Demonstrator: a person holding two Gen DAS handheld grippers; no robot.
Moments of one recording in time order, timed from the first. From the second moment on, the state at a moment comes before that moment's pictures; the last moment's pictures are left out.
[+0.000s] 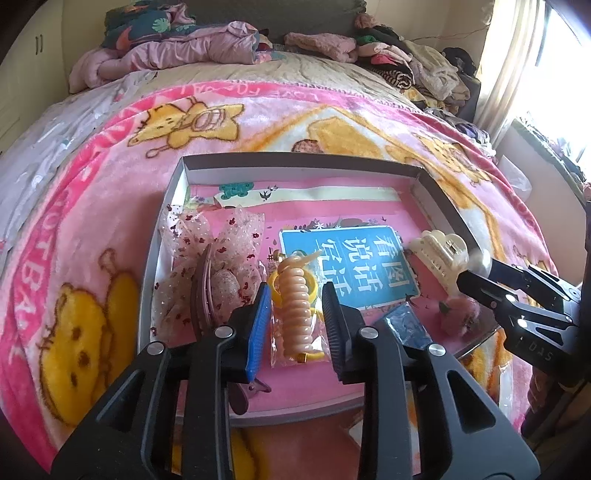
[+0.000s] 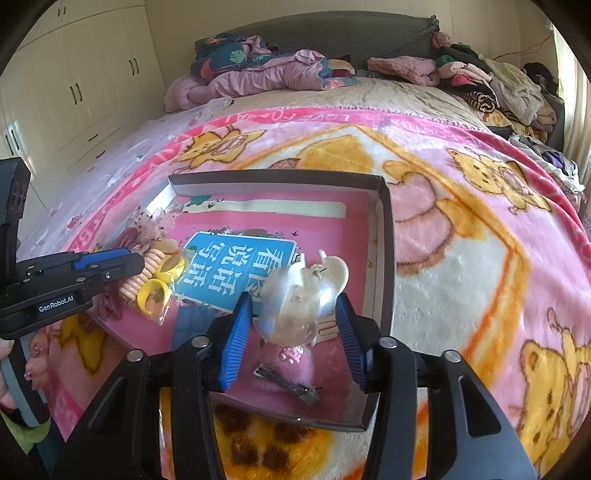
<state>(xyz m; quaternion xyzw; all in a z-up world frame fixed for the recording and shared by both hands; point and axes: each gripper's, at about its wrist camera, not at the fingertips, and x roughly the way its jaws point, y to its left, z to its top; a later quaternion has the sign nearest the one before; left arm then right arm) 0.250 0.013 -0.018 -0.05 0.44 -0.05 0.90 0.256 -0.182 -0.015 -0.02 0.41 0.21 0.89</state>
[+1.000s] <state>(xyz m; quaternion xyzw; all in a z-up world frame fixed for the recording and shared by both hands) 0.191 0.015 0.021 -0.06 0.40 -0.04 0.92 0.188 -0.205 0.036 -0.01 0.35 0.20 0.91</state>
